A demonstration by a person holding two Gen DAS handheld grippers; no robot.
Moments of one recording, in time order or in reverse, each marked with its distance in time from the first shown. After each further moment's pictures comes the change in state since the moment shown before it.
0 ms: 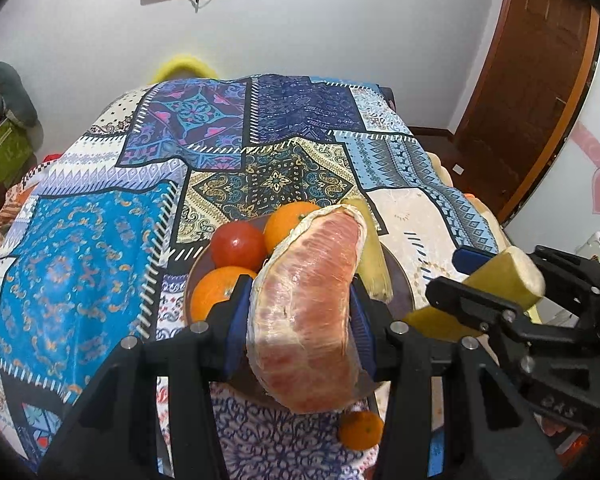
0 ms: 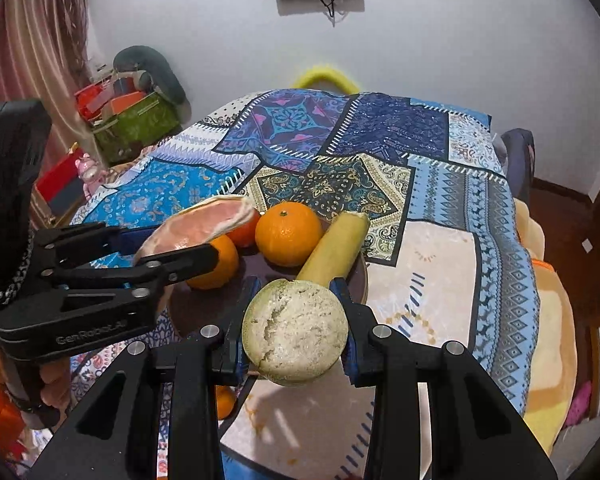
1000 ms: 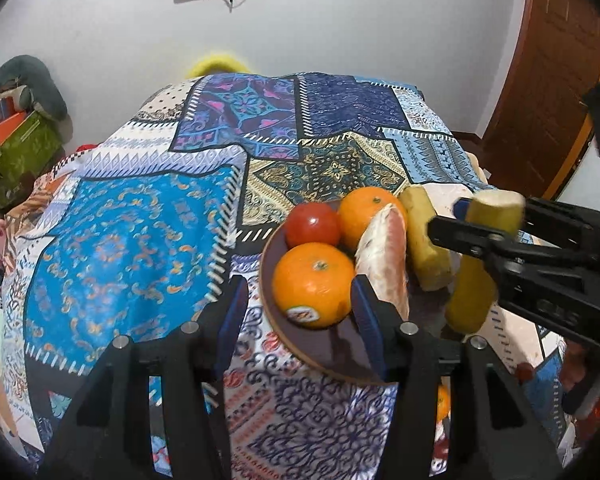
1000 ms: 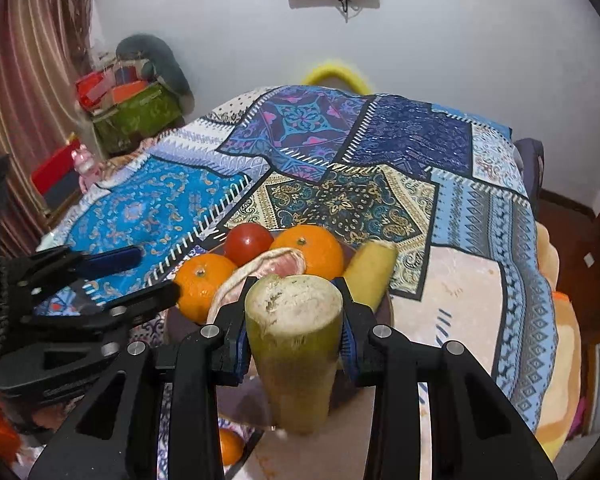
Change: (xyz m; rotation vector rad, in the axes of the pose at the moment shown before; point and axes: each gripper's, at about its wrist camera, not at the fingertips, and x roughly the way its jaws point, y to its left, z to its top) left arm -0.016 0.048 -0.021 -0.034 -0.009 0.092; right arm 0.038 0.017 0.027 -0.045 0.032 0.000
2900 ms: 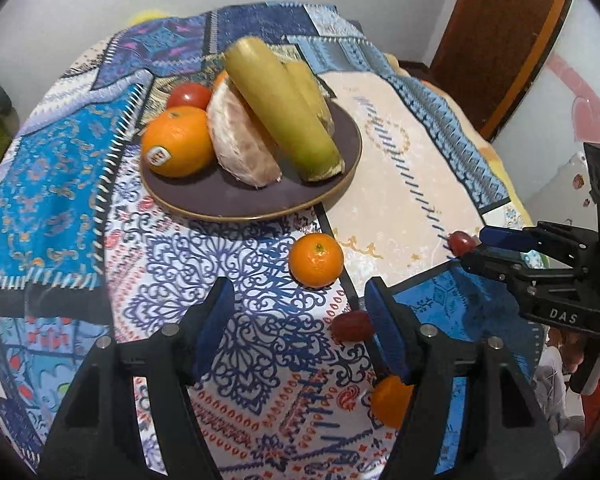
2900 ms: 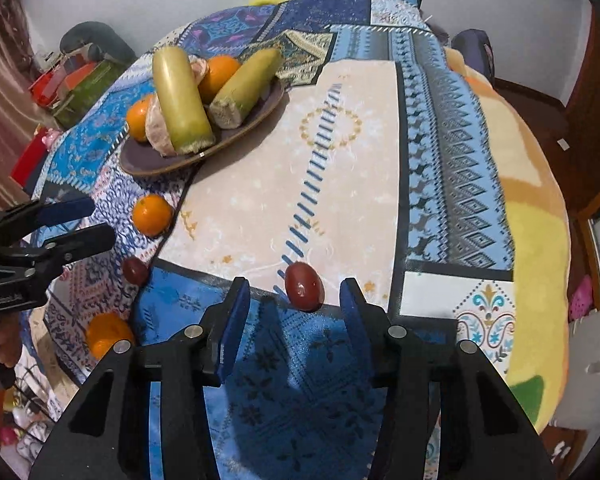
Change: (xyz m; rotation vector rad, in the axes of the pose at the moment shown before) left arm -0.011 -0.081 -0.080 0.142 0.225 -0.146; right arm -0.062 -0.047 -0.150 0.240 0.220 -0.056
